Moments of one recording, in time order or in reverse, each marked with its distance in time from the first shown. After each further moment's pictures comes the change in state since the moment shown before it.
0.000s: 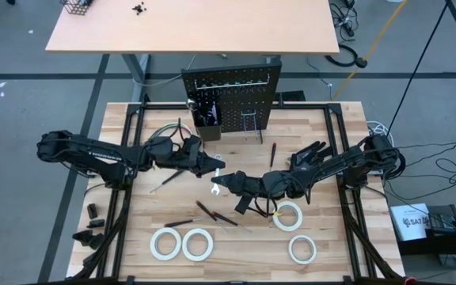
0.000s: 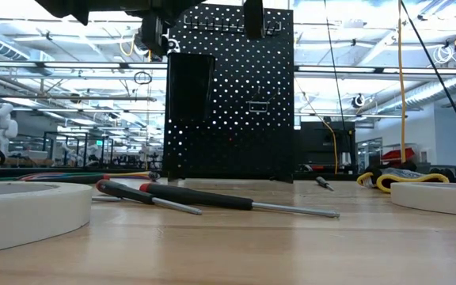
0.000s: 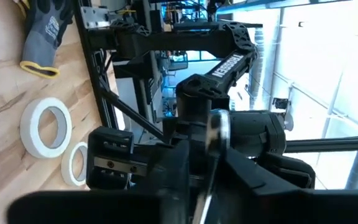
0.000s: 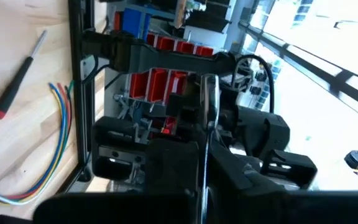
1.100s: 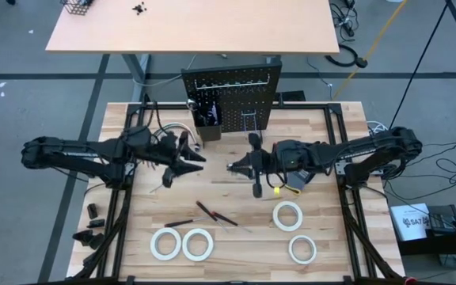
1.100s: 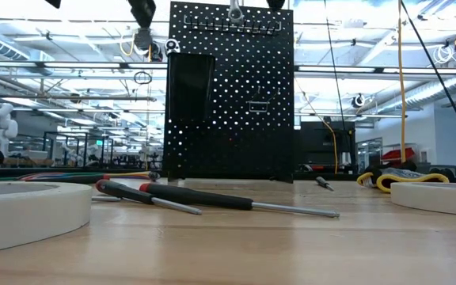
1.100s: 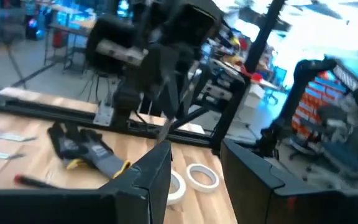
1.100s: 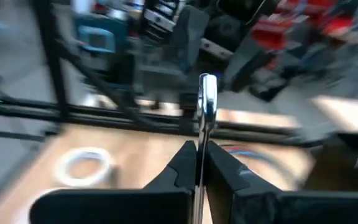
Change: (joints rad) left arm 0.063 -0.298 -0.001 -0.326 0.183 1.236; right arm -0.155 -0.281 0.002 -0.458 -0.346 1.716
